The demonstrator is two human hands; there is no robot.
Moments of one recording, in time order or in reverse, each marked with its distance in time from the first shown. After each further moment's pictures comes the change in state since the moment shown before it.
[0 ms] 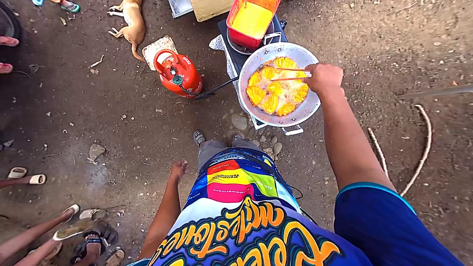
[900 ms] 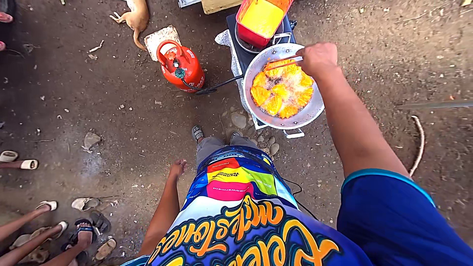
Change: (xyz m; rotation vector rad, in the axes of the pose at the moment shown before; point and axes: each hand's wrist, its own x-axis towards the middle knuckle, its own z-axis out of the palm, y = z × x) left_hand -0.001 -0.019 0.008 -0.083 0.020 -0.042; right_hand 0.052 -0.062 -0.037 -0.216 -0.011 -0.251
